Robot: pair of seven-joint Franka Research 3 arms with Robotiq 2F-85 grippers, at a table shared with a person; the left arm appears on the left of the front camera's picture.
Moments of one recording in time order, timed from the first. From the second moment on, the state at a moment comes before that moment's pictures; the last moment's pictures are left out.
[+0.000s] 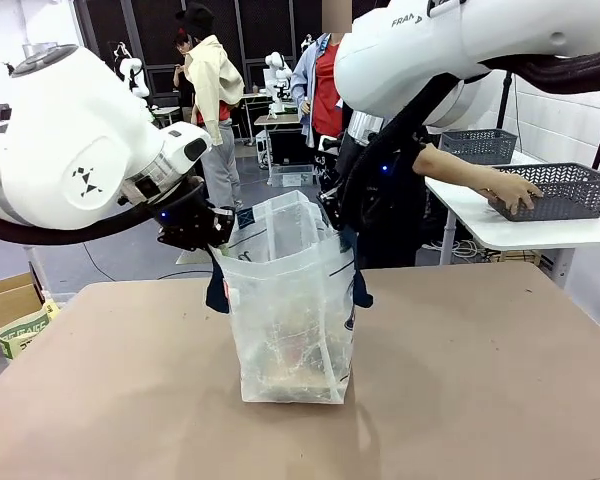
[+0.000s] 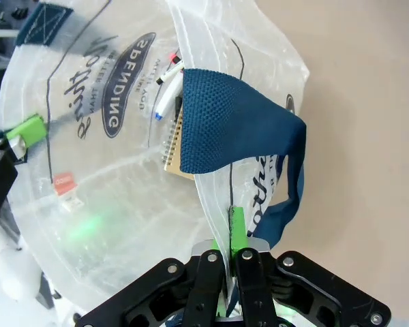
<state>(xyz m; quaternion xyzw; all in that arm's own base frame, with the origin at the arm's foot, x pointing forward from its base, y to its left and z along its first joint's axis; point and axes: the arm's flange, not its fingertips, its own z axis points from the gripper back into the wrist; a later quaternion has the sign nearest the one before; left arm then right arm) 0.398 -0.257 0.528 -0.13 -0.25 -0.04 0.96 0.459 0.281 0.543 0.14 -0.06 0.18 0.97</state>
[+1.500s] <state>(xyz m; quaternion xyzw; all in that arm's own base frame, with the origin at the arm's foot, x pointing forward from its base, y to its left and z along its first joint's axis) 0.409 -0.311 0.525 -0.16 -0.23 -0.07 0.96 0.489 0.352 0.531 0.17 -0.05 0.16 0.97</state>
